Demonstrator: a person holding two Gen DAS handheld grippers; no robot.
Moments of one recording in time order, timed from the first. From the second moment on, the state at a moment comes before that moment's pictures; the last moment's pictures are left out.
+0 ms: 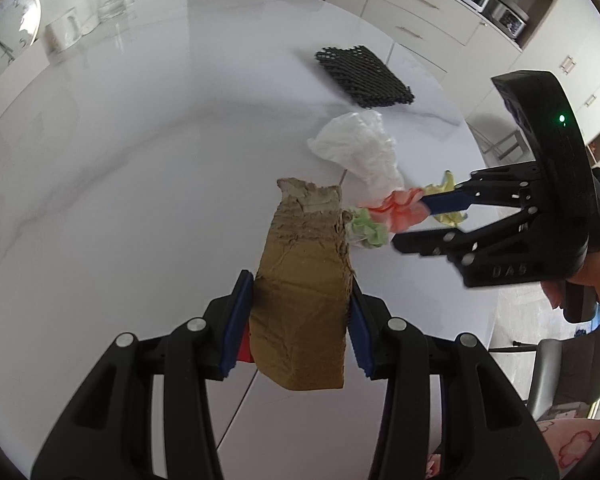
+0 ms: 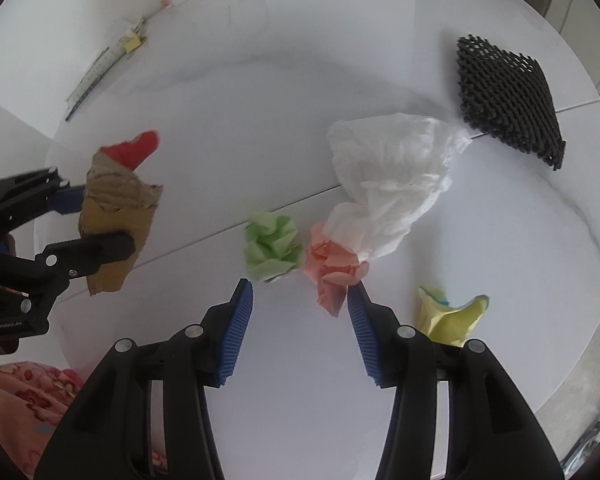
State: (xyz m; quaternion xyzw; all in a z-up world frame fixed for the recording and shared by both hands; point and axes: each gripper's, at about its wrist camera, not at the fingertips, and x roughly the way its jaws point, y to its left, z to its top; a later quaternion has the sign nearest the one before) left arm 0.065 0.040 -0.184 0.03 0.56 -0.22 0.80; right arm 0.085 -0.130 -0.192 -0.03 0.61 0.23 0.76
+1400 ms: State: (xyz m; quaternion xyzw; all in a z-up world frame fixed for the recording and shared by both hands) left arm -0.046 -0.293 -0.159 0.18 0.55 -0.47 0.66; right arm -0.142 -0.424 -0.119 0.12 0.57 -0.04 0.81
